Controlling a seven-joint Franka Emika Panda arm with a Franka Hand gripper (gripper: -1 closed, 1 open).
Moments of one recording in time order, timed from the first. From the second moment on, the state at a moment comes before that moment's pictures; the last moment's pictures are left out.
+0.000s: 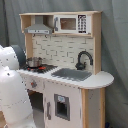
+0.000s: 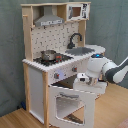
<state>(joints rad) -0.56 -0.21 1.63 -2.38 0.13 2.51 -0.57</state>
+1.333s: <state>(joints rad) -0.57 -0.32 1.64 -2.30 0.12 2.43 -0.38</state>
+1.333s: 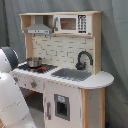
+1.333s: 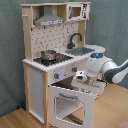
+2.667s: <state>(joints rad) -0.48 -0.43 1.48 -2.17 0.04 2.09 -0.30</state>
